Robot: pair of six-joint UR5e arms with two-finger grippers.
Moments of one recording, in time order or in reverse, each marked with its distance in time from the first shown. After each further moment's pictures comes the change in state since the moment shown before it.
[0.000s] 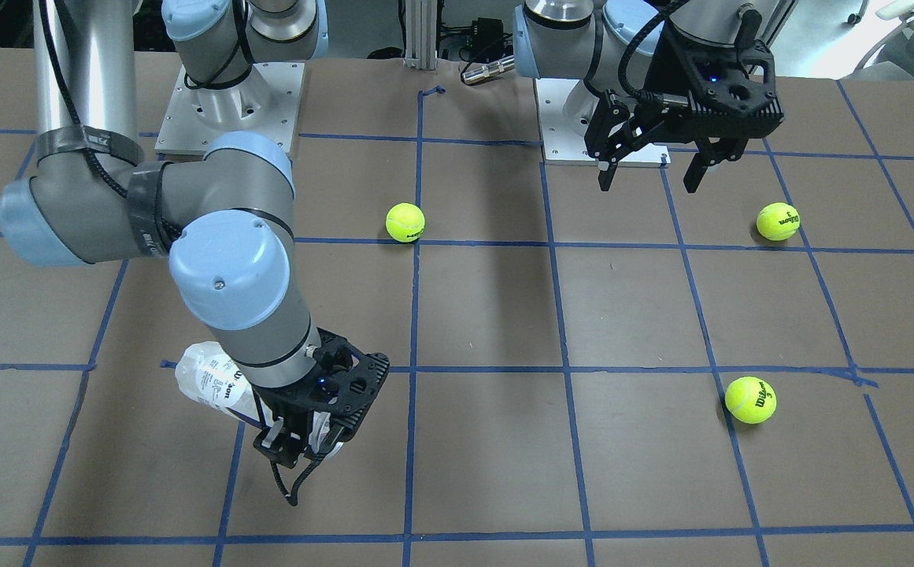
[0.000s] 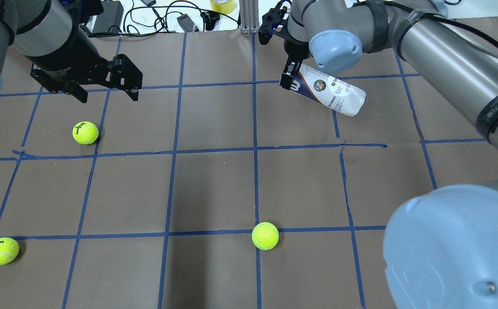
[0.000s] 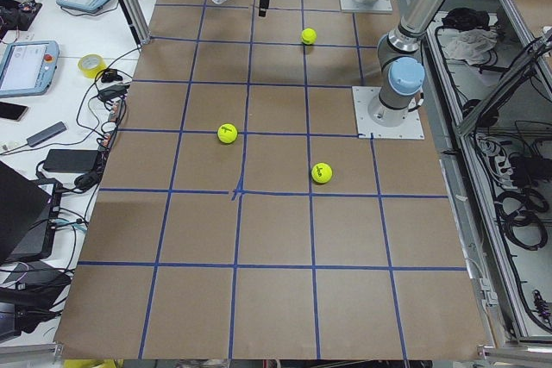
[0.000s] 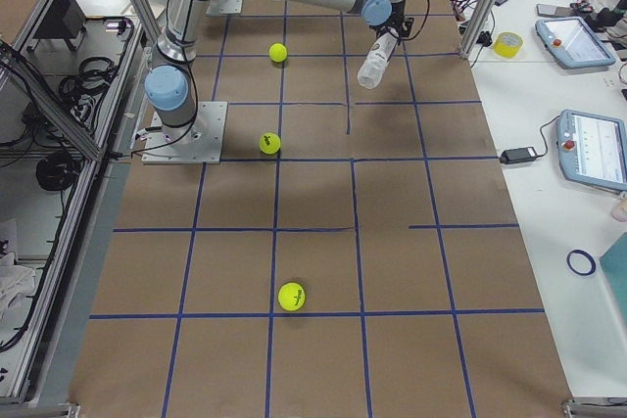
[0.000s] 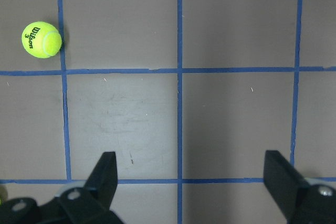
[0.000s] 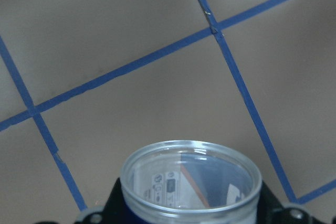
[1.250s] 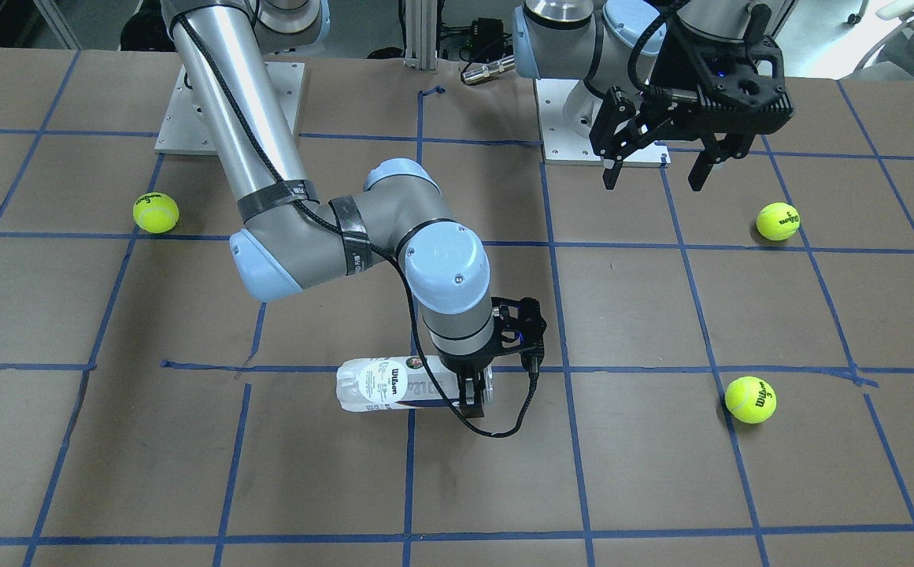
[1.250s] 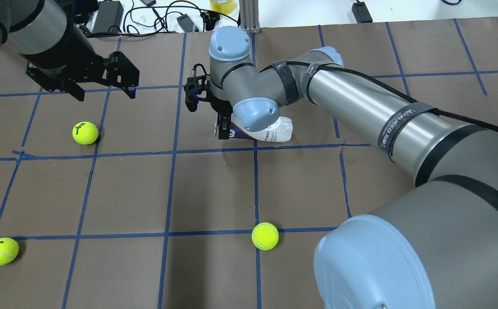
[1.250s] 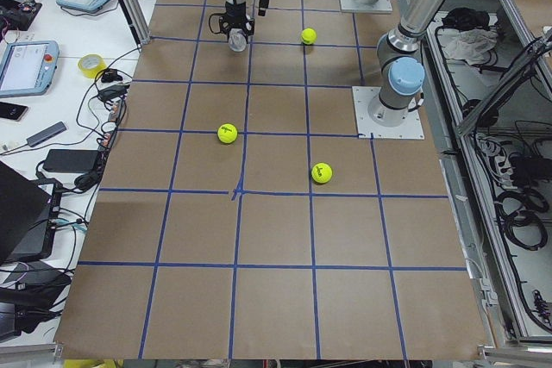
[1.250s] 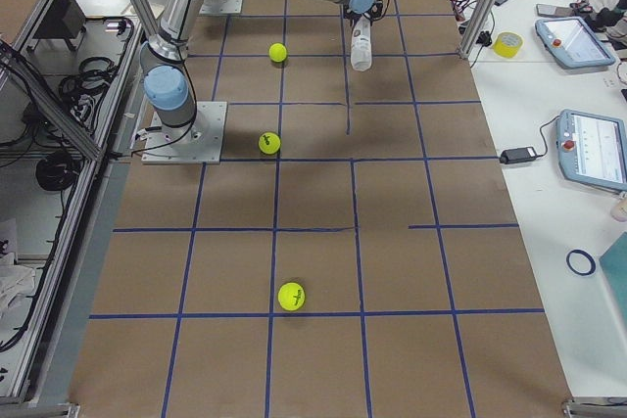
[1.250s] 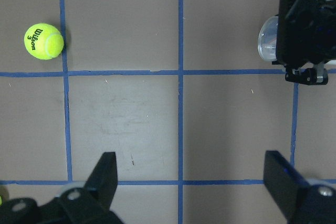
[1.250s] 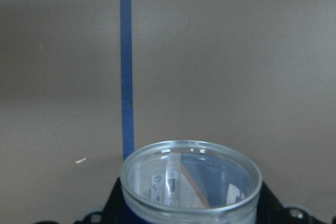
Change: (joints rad) left arm 0.012 0.008 0.003 0.002 -0.006 0.000; right arm 0.233 0.139 0.018 -0.128 0.103 -0.136
